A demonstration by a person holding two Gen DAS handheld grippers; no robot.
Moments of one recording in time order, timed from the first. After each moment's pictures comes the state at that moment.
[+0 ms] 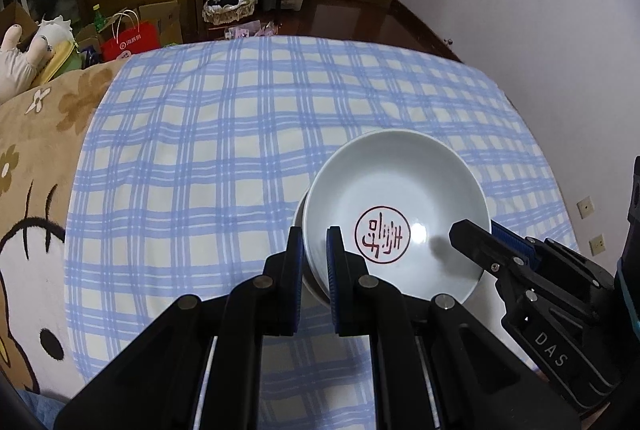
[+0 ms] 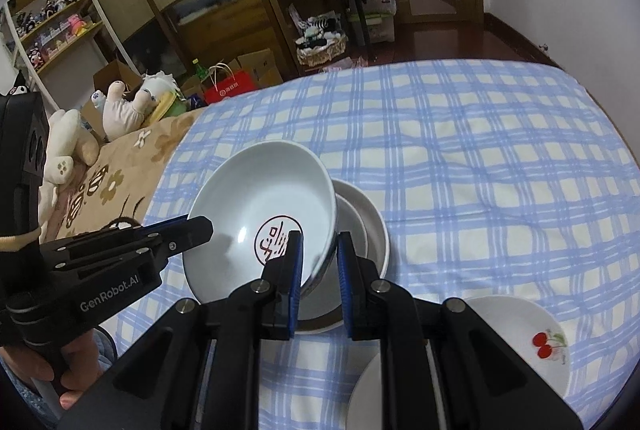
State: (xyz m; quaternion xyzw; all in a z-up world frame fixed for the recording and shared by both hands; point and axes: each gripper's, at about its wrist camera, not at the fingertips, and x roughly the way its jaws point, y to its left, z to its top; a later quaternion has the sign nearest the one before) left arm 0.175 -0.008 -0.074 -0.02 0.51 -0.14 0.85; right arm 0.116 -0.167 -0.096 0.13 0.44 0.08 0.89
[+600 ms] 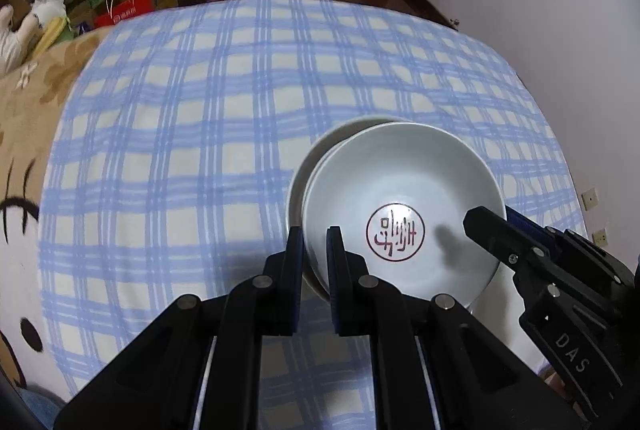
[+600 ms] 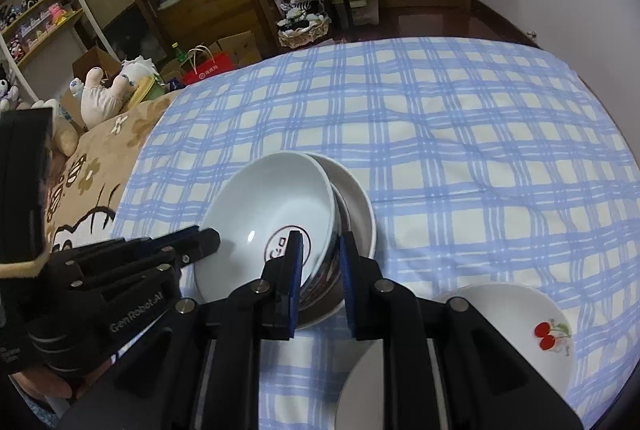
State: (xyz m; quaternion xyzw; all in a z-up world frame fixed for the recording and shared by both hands) left arm 0.180 -0.015 -0.113 -0.03 0.54 -0.14 0.83; right arm 0.122 -0.163 -0.117 0.11 0.47 0.06 0.87
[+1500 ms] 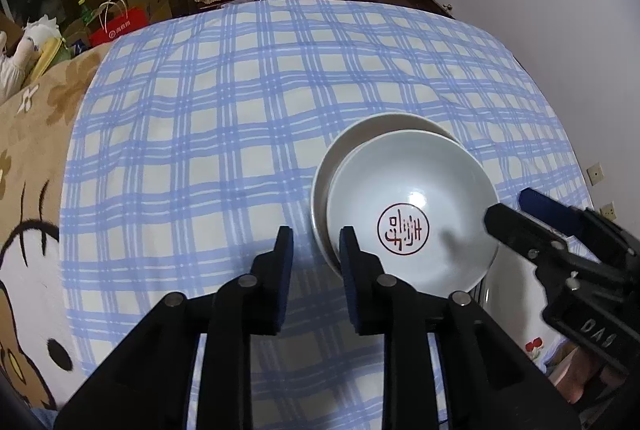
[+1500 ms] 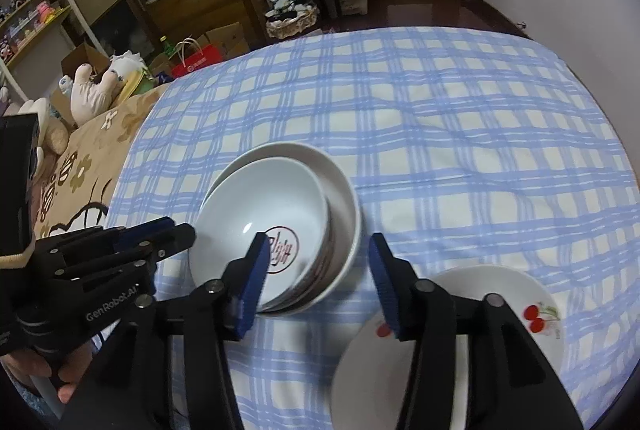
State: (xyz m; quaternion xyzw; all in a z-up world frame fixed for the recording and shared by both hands) left arm 0.180 -0.006 -0.100 0.02 0.54 -0.15 0.83; right arm 0.116 -0.171 -0.108 0.11 0.48 0.03 0.87
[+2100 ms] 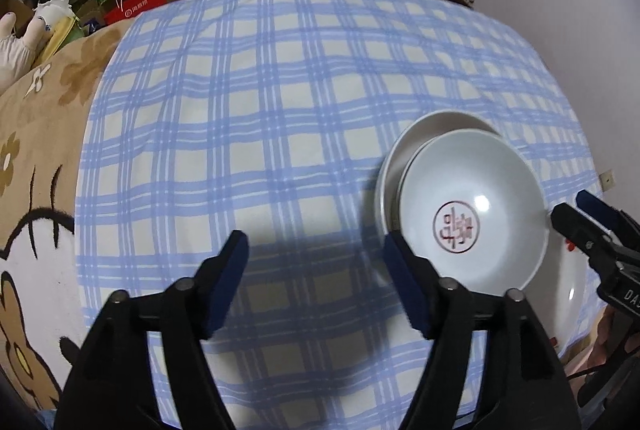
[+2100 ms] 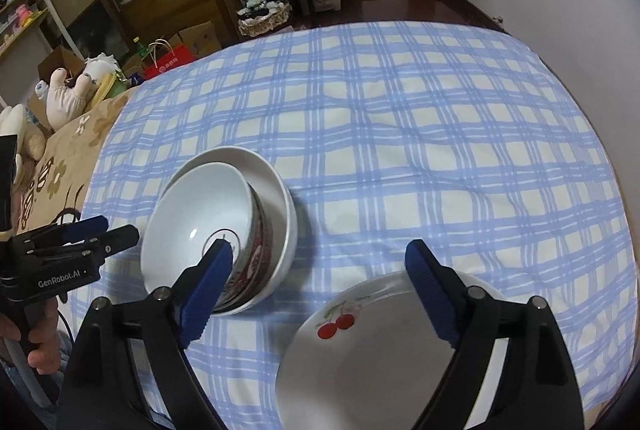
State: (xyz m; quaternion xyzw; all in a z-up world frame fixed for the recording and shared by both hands) left arm 0.198 0.024 -0.116 0.02 0.57 -0.12 0.81; right arm 0.121 -0.200 -0.120 0.10 0.50 -0.01 0.86
